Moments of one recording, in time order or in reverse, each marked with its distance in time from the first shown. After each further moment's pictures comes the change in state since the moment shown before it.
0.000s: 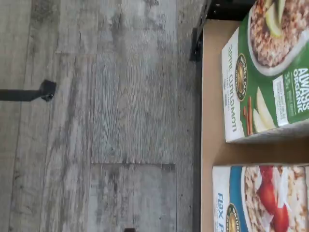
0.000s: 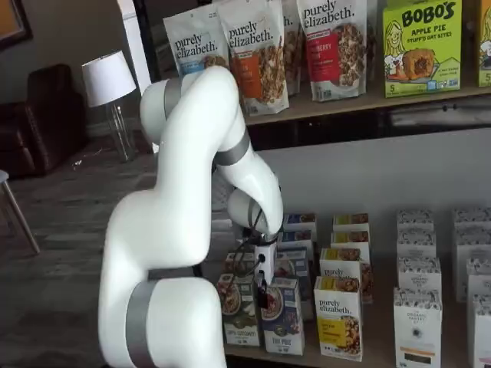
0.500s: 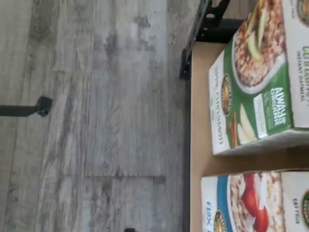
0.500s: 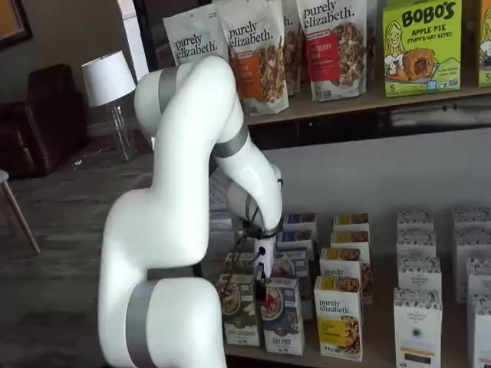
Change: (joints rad) arm -0.009 -0.080 0.059 0.133 -0.003 -0.123
